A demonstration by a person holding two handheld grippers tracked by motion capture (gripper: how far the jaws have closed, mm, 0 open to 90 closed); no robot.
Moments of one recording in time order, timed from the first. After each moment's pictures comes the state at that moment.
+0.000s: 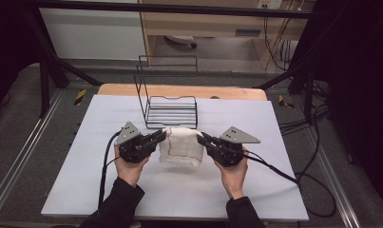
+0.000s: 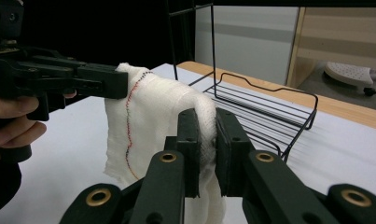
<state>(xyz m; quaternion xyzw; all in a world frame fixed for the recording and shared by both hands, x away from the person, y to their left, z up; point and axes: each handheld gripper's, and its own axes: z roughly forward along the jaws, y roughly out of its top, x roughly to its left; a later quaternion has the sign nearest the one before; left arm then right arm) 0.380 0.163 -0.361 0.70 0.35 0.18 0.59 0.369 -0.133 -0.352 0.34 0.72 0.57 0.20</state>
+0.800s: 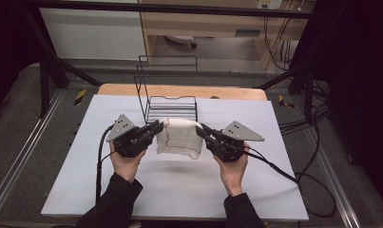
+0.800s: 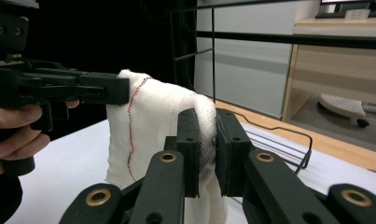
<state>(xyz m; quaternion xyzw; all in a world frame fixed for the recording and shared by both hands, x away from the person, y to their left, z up) 0.379 0.168 -0.331 0.68 0.34 0.21 0.61 0.367 -0.129 -0.326 0.31 0.69 0.61 0.23</state>
